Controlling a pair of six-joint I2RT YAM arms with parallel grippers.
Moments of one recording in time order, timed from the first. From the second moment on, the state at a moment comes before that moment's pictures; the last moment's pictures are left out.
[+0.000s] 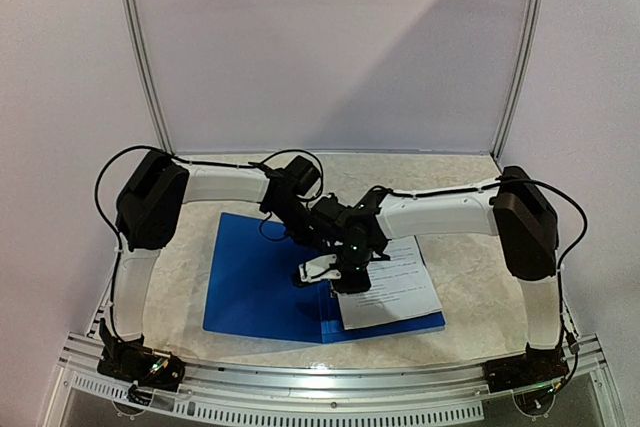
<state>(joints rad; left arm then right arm) -0.72 2.24 1.64 -0.57 0.40 -0.28 1.04 2.12 1.58 -0.83 -0.03 -0.72</state>
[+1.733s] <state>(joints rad) -0.72 2.25 1.65 -0.56 0.42 -0.28 1.08 2.20 1.71 -0.95 0.04 -0.72</state>
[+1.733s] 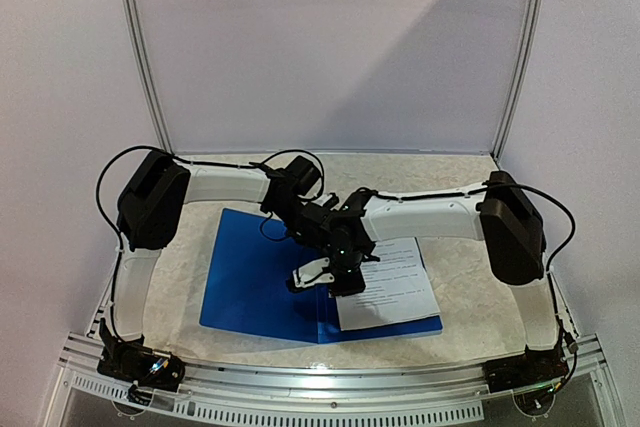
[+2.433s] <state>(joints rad) -0.72 2.26 1.65 -0.56 0.43 -0.28 1.10 2.23 1.80 -0.98 0.07 -0.71</state>
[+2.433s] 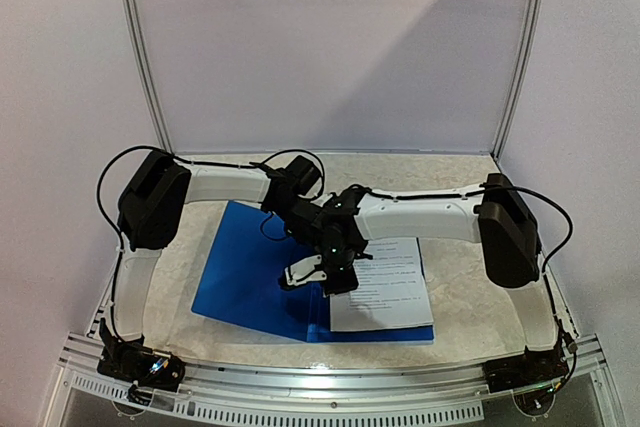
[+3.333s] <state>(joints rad) -0.72 2.27 1.65 -0.56 0.46 -0.28 1.10 2.24 1.81 -1.05 0.06 -0.73</state>
